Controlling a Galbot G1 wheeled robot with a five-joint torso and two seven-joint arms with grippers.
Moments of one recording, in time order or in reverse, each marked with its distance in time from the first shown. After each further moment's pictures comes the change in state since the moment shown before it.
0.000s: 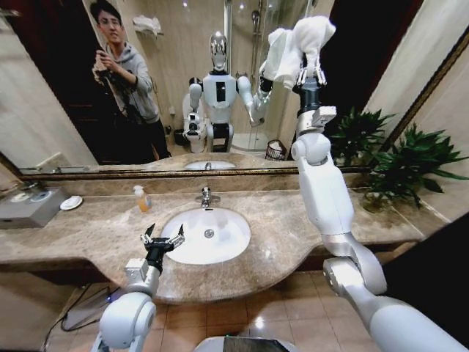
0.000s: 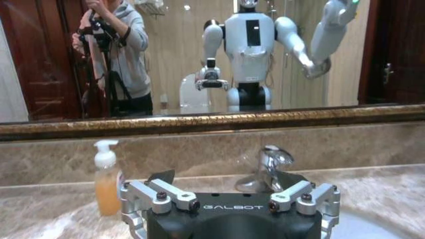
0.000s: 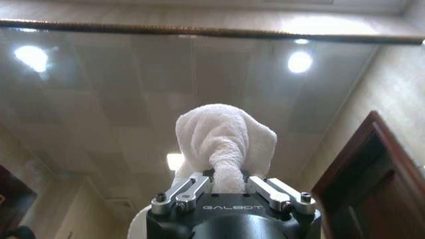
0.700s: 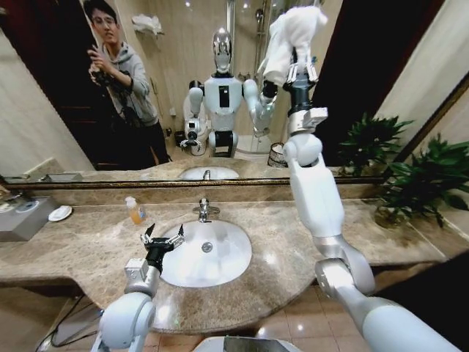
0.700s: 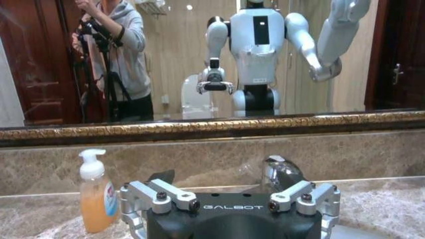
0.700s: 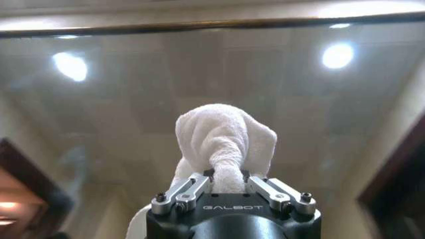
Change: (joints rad) left arm 0.000 0.000 0.000 0.000 0.000 0.000 0.000; right arm 0.003 0.118 -0.023 -0.044 -0.100 0.073 -0.073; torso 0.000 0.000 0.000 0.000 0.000
